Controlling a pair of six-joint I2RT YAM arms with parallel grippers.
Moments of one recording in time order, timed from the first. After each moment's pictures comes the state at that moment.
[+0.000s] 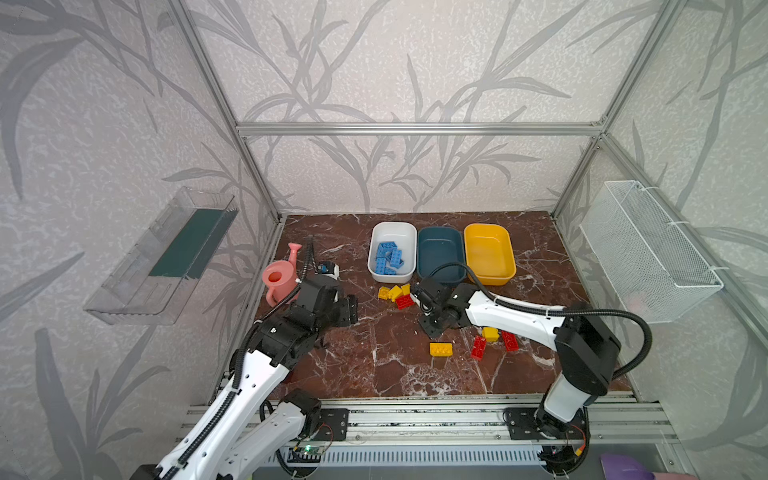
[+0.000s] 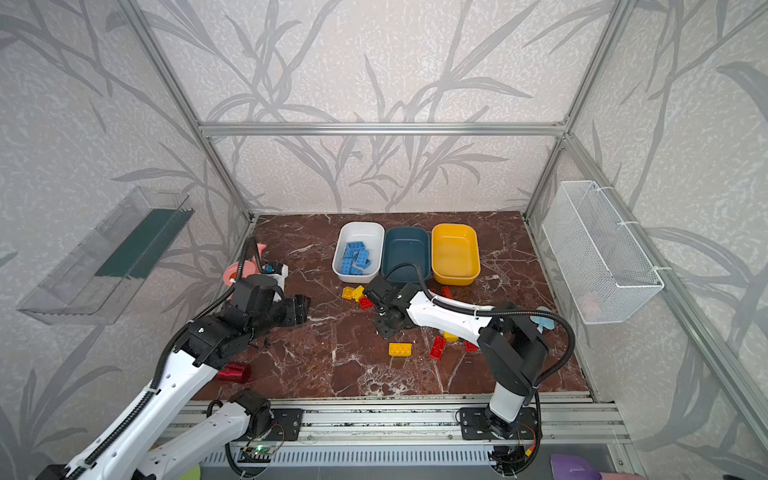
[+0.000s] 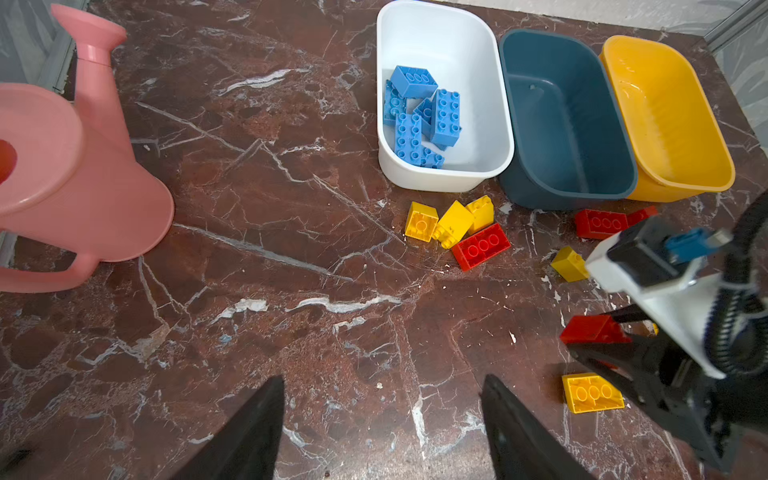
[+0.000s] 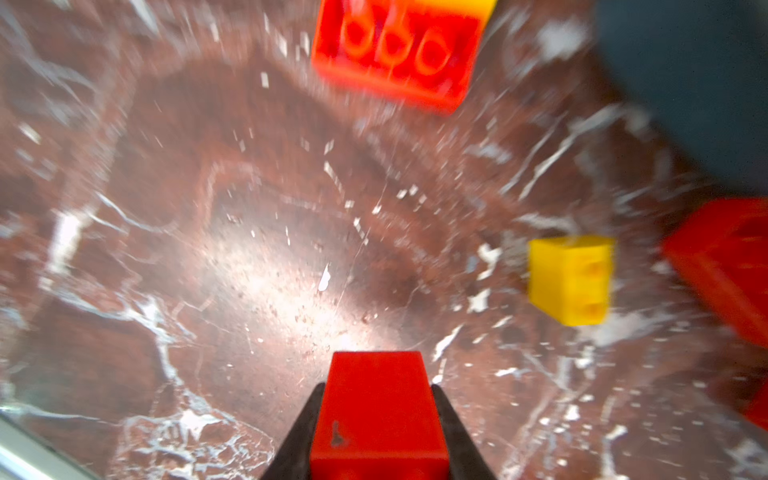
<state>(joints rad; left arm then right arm) -0.45 0.83 0.91 -0.85 -0.16 -0.40 0.88 1.70 1.21 -0.71 0.06 0.25</state>
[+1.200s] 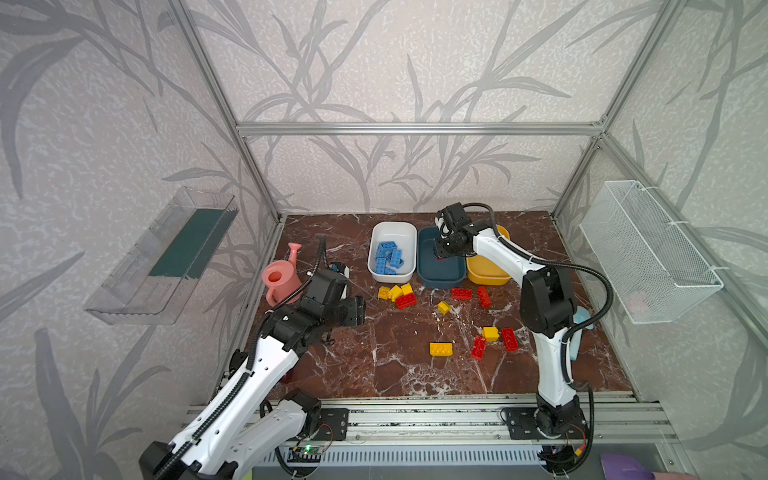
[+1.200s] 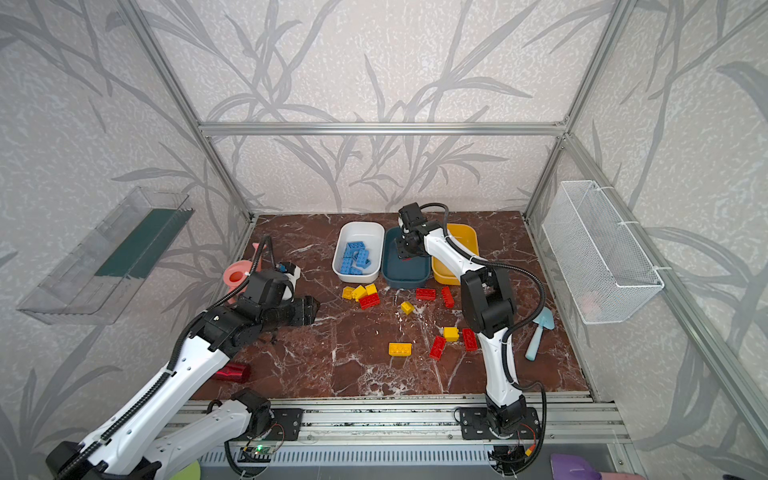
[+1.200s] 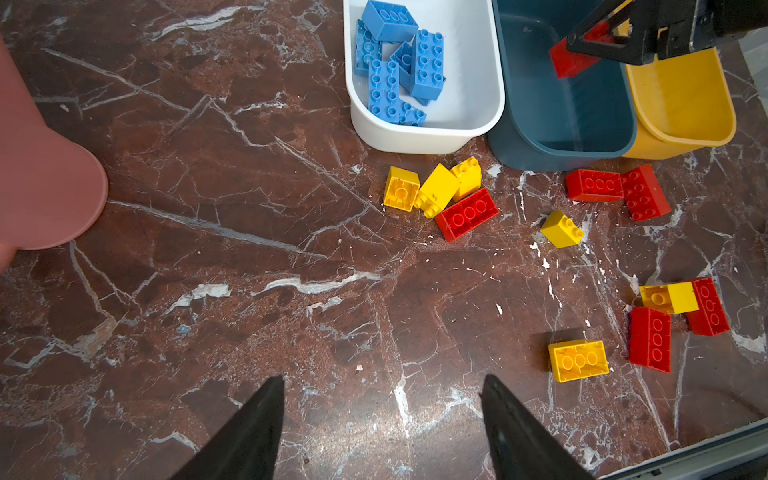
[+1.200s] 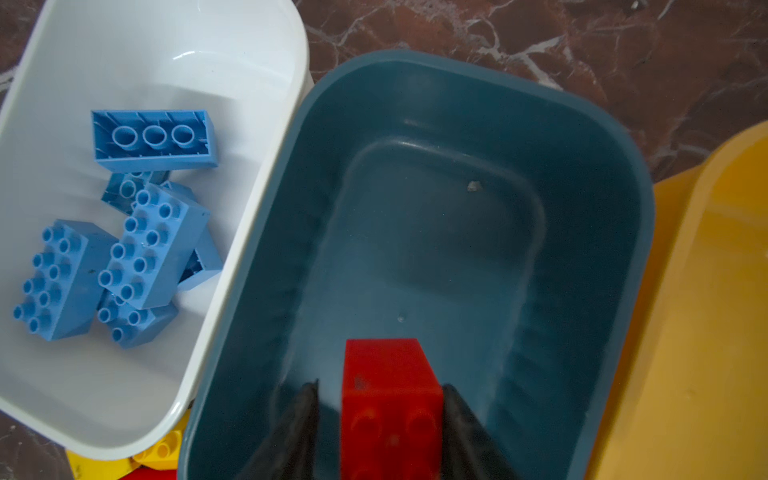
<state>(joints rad) -0.45 0.93 0.91 -0.85 -0.06 -0.39 0.45 2.16 1.85 -0.70 -0.03 0.19</state>
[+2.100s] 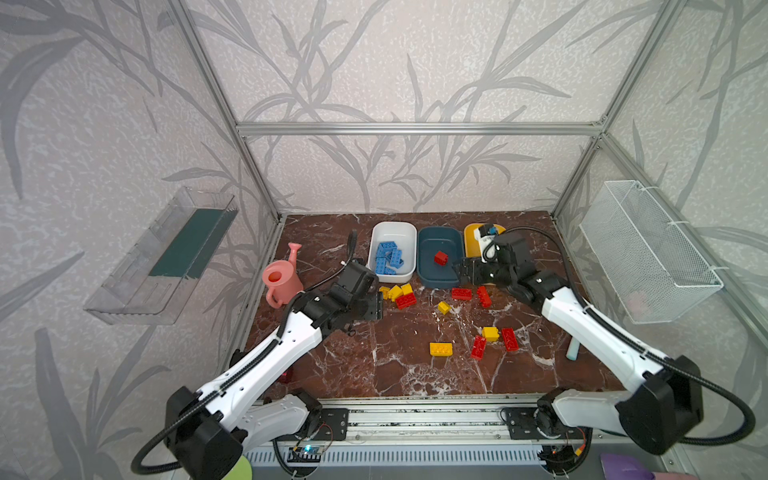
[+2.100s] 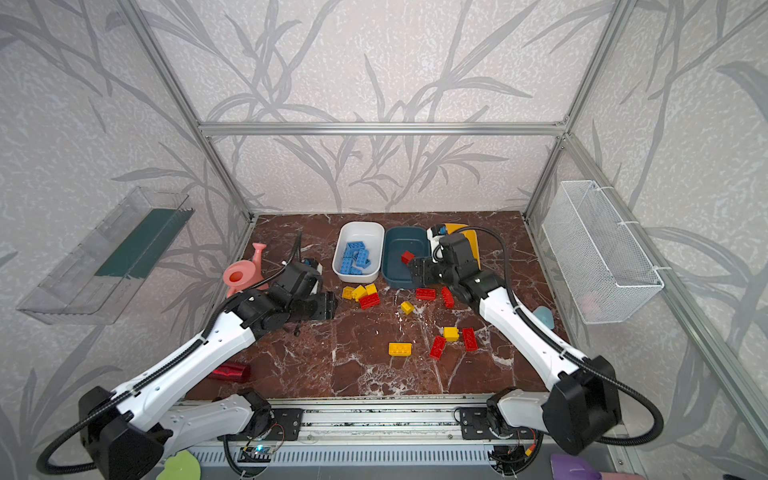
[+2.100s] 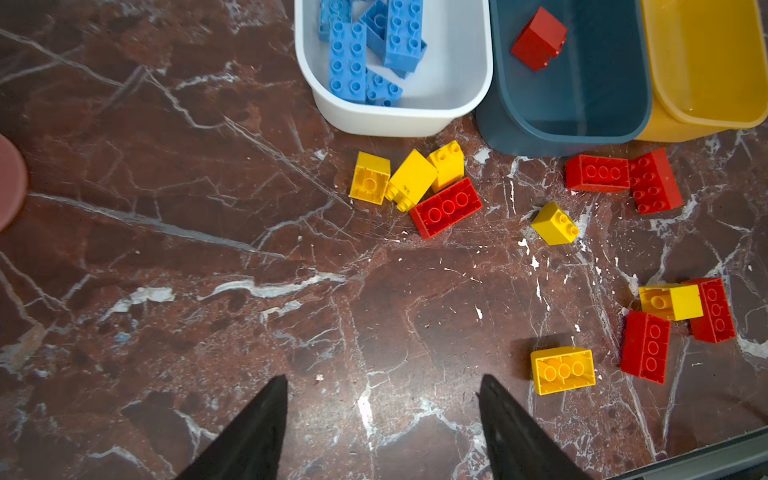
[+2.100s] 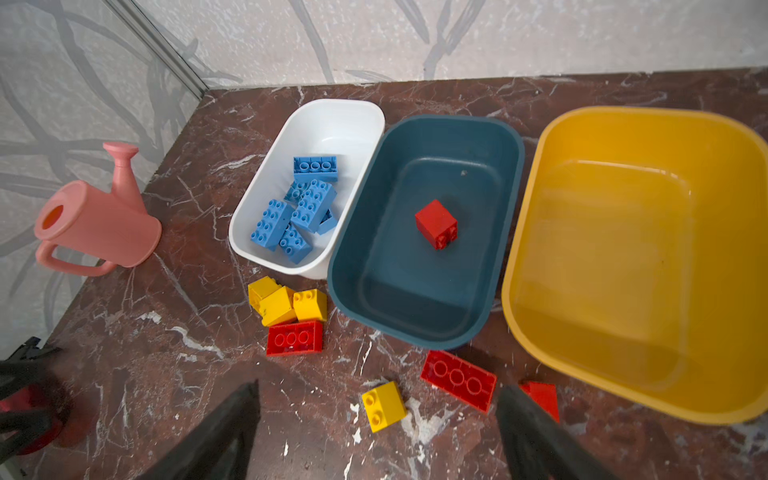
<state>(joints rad) -0.61 1.17 1.00 -0.81 -0.15 -0.56 0.46 1.24 0.98 -0.35 -0.09 0.33</state>
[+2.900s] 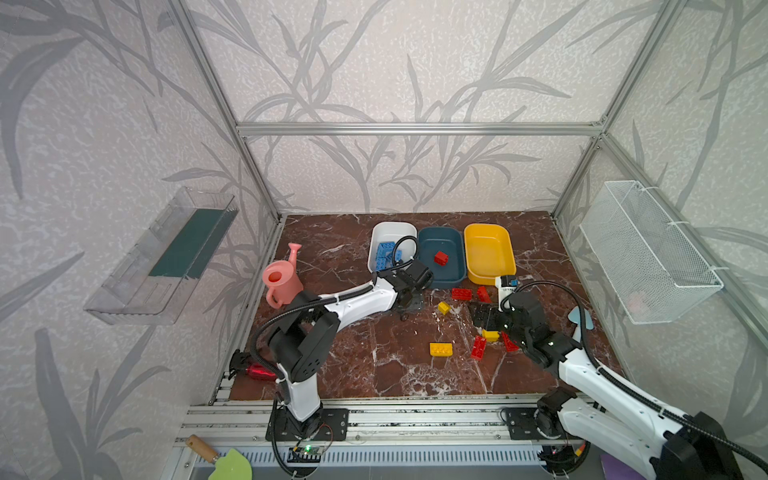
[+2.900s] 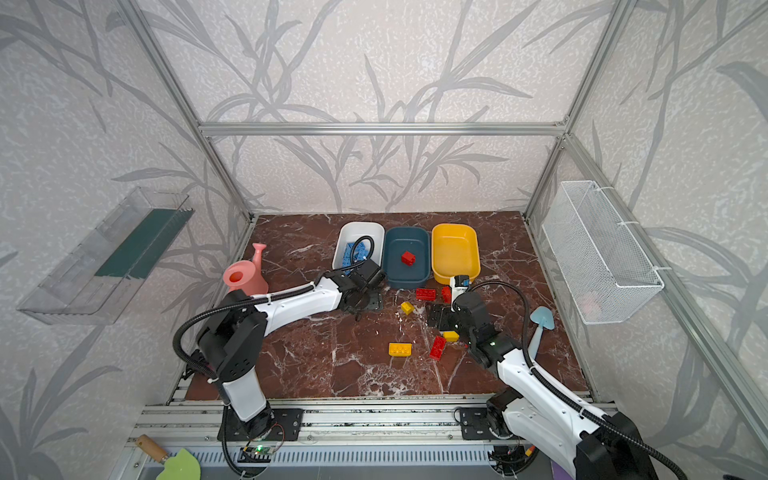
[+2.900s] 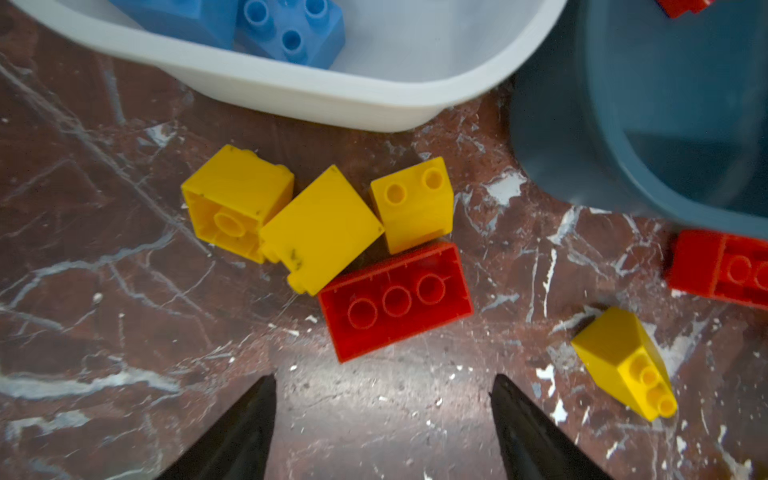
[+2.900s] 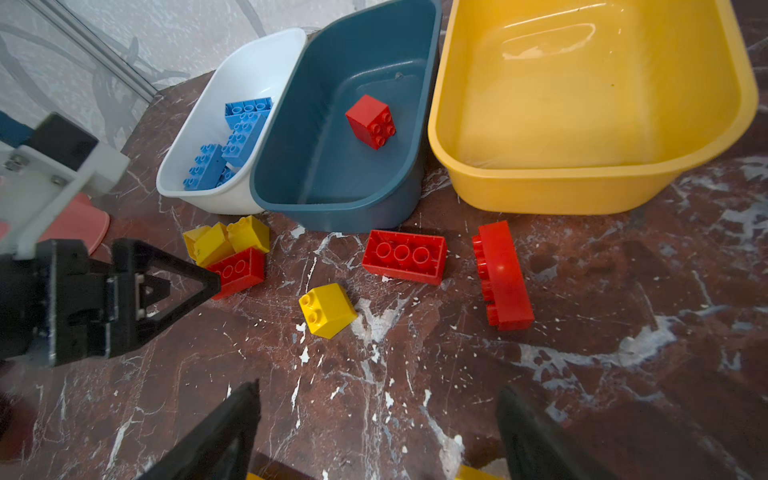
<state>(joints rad) -0.74 1.83 1.25 -0.63 -0.25 -0.86 0.48 0.91 0.42 -0.07 0.03 0.47</state>
